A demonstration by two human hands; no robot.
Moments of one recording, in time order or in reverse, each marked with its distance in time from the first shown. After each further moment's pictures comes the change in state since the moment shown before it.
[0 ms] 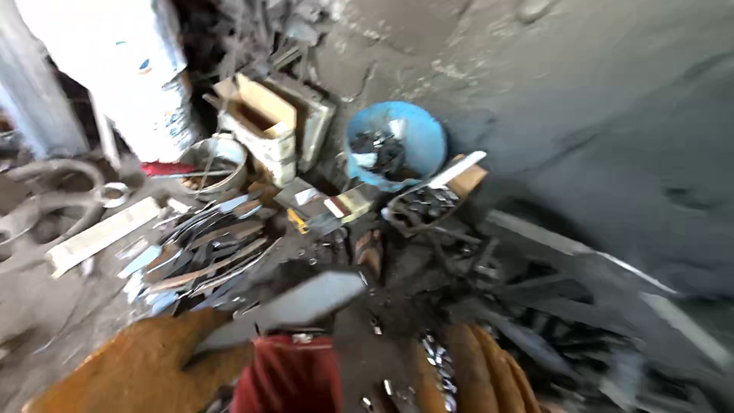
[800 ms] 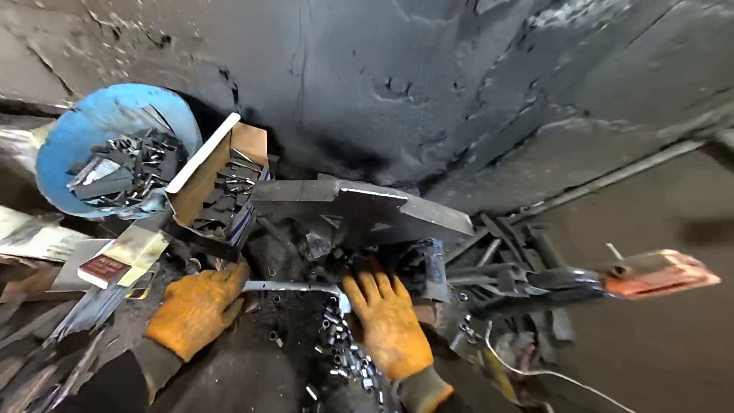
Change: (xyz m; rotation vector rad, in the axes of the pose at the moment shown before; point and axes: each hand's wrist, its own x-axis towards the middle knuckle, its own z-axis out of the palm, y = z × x) left_hand 0.324 0.206 0.202 0.567 0.134 0.711; right_hand -0.084 0.263 0.137 -0.198 -0.245 0.462
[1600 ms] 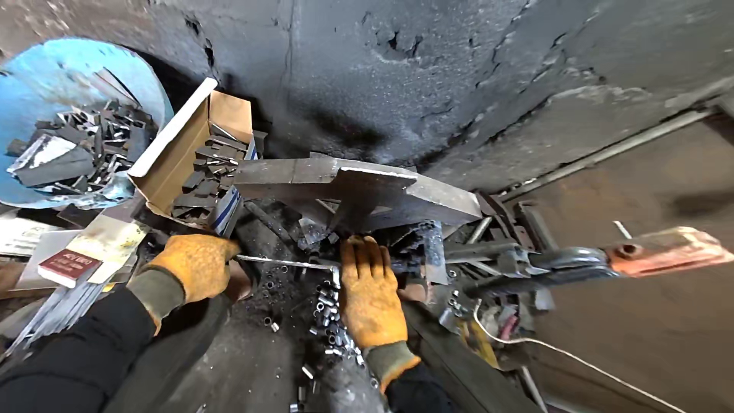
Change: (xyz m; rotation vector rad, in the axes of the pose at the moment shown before) left_hand 0.075 0.003 -0.052 0.076 -0.586 -0.099; right_hand 0.015 -0.024 0.022 -0.072 -0.016 0.271
